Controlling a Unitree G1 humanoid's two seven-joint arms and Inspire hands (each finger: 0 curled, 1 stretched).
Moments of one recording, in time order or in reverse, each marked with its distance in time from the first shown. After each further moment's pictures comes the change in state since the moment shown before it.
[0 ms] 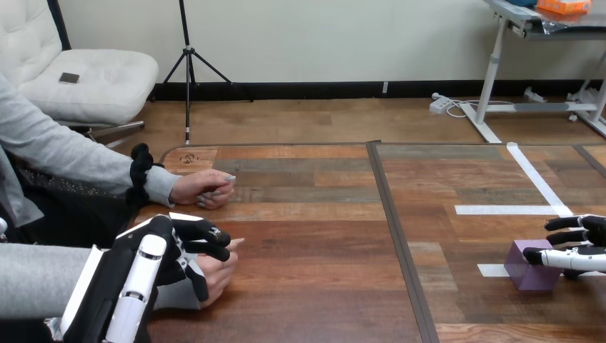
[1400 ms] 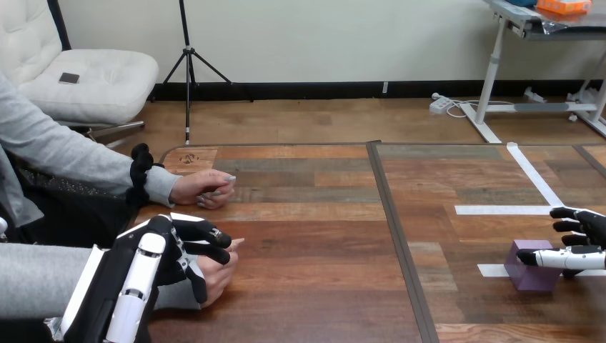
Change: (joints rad) left arm -0.001 0.000 0.000 0.000 0.004 -0.001 -0.004; right arm -0.014 -0.018 0.057 -0.004 -0.075 -0.020 0.004
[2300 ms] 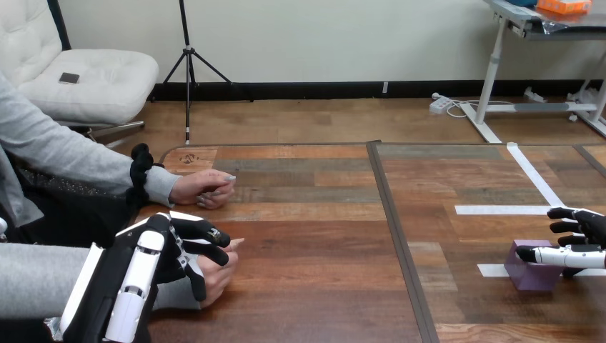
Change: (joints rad) left arm -0.005 -0.002 0.000 0.000 -0.001 -0.004 0.005; right arm 0.000 -0.007 0.007 -0.007 0.001 -0.004 0.013
